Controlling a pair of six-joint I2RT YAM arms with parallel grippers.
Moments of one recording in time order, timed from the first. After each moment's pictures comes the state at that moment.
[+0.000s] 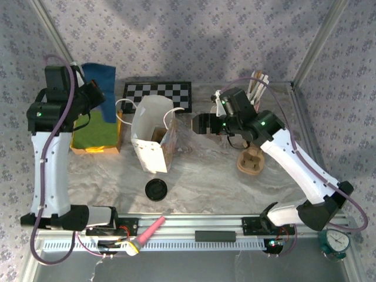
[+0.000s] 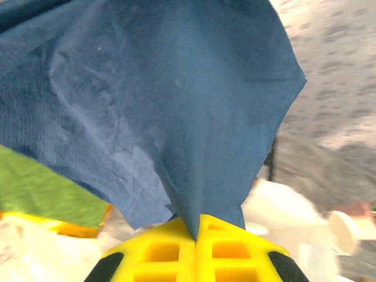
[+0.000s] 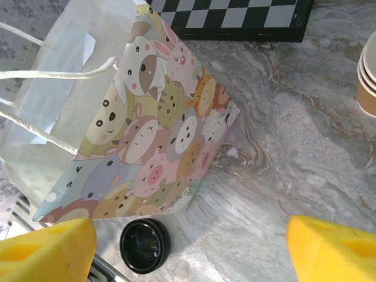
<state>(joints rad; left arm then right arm) -0.11 1.31 1.94 -1.19 -0.02 -0.52 0.68 1.33 1.54 -0.91 -0.12 0.52</state>
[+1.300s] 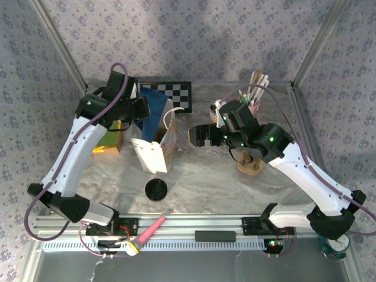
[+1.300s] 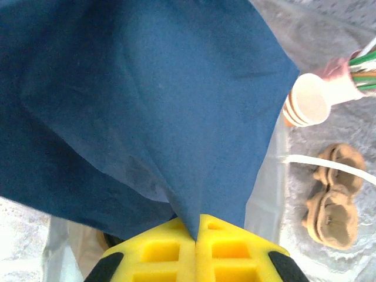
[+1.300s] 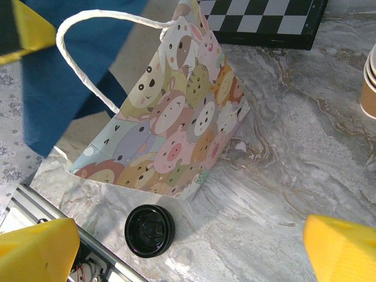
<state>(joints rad) -0.46 1.44 1.76 -1.20 0.02 -0.61 0.83 1.23 1.50 -0.93 0.01 0.55</state>
